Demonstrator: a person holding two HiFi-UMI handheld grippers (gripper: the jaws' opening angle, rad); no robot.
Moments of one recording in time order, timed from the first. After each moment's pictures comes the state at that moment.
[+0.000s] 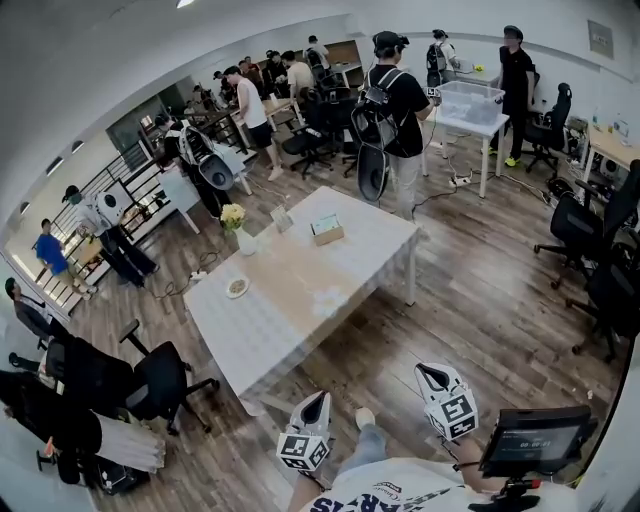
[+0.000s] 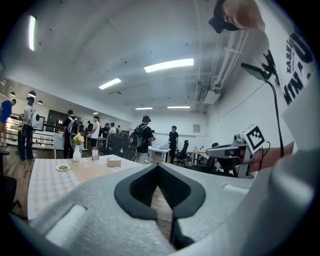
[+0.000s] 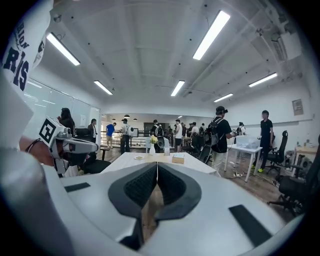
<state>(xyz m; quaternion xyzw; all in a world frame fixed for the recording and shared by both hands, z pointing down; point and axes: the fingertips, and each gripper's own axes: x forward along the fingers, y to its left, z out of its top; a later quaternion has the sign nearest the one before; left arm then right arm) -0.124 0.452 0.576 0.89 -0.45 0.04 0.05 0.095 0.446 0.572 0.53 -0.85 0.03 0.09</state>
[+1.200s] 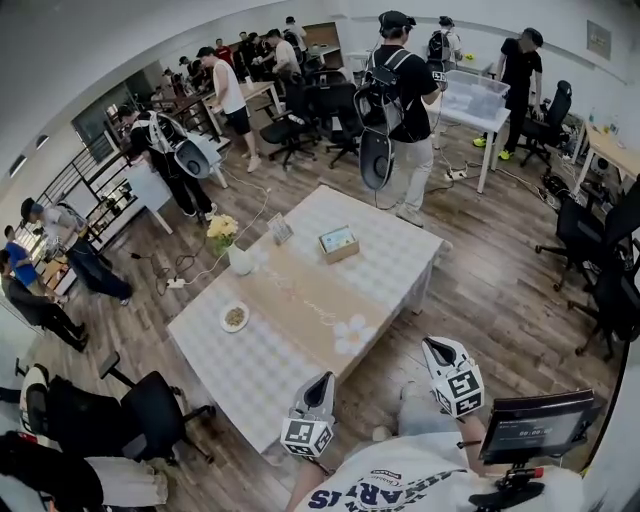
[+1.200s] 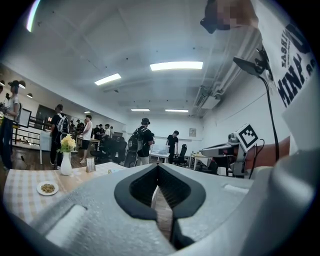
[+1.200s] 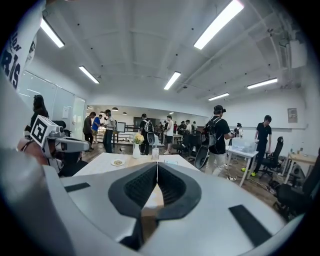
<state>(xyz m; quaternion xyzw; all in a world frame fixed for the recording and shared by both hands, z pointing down) -0.224 0.164 0.582 0.91 -0.40 0.01 0.05 0.001 0.163 0.571 0.58 -0.81 0.03 0.12</state>
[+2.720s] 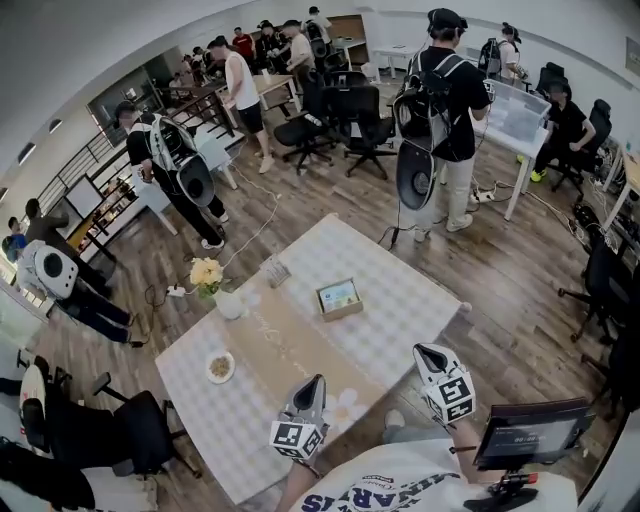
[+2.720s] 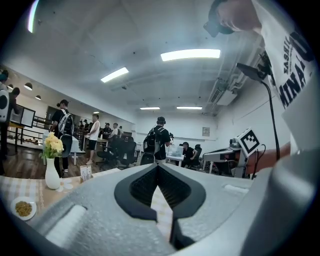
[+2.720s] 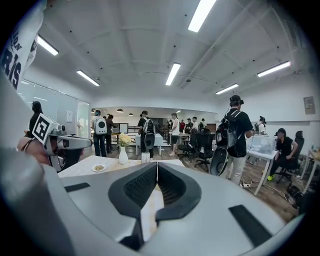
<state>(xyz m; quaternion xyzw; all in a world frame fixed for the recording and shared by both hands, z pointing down) -0.132 -0.122 0.570 0.89 -0.45 0.01 0.06 0.094 -0.142 0.578 0.53 -0.84 0.05 0.11</state>
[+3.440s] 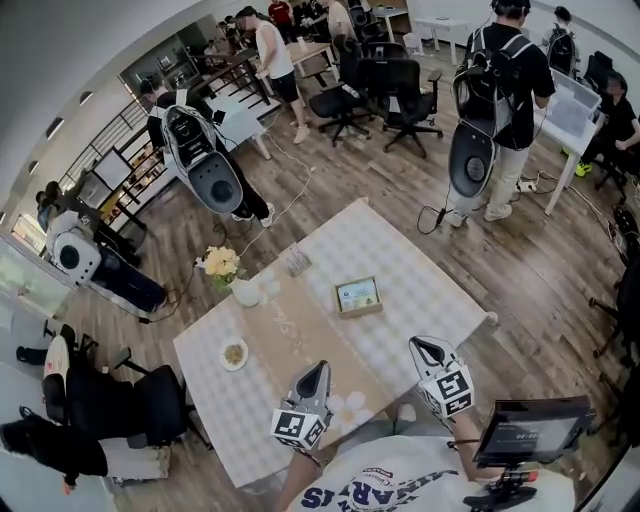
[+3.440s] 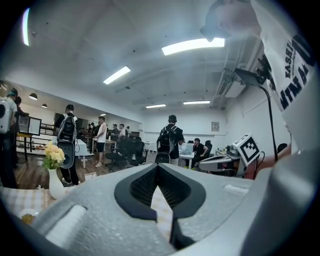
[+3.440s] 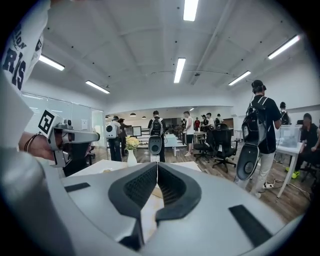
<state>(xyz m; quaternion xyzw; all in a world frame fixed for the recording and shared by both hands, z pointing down) -0.104 -0.200 0.544 0.86 -0.50 0.04 0.05 0.085 -0.241 0.589 0.44 -0.89 0.07 0.09</state>
